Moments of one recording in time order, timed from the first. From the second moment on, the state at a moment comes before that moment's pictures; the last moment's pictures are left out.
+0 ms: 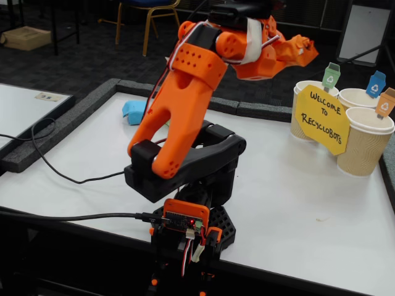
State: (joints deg) arm 27.8 184.3 133.2 72.1 -23.4
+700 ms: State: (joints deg) arm 32.3 168.0 135.1 64.0 -23.3
